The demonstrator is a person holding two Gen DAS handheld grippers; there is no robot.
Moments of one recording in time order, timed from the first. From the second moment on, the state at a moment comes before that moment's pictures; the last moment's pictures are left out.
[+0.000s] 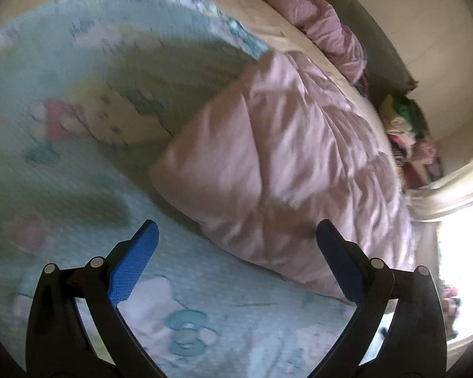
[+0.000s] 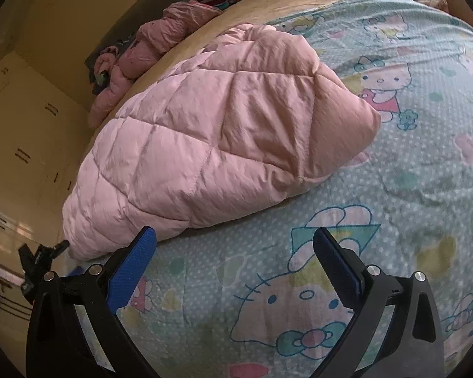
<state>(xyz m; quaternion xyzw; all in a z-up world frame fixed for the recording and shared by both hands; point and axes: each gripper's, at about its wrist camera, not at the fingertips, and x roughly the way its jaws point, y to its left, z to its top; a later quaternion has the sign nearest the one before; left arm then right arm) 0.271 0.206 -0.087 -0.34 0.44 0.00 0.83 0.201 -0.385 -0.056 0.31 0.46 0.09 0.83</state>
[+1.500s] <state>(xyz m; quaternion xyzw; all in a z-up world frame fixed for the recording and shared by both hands) 0.339 0.178 -0.075 -0.31 0.35 0.02 0.88 0.313 -0.415 -0.063 0.32 0.38 0.10 0.86</state>
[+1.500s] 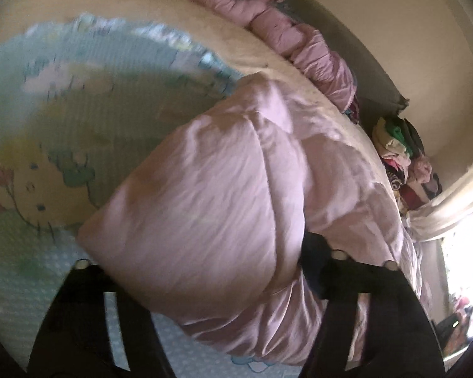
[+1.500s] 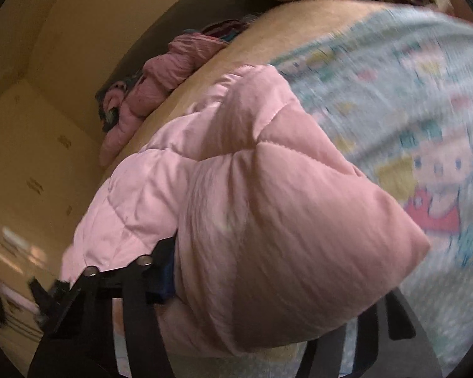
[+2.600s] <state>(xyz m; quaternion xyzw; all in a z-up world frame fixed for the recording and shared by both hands) 0.227 0.146 -0.025 -0.19 0.31 0.01 0.93 0.206 -0.376 0.028 0.12 0.30 0.15 0.93</state>
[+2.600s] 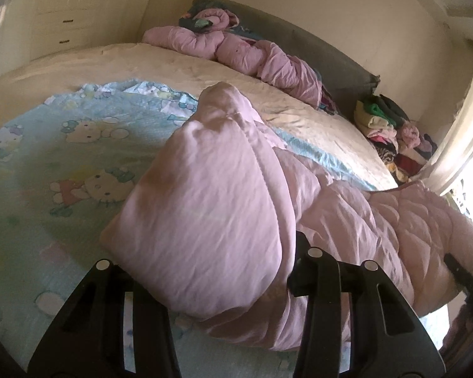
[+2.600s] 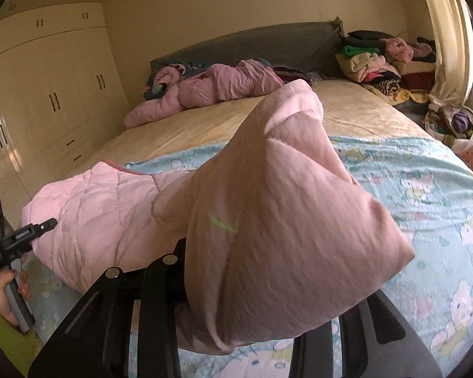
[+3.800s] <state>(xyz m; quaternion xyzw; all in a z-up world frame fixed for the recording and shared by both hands) 0.227 0.134 -0.052 -0.13 0.33 0.03 0.93 0.192 -0.415 -0.056 0.30 0.41 0.05 0.86</state>
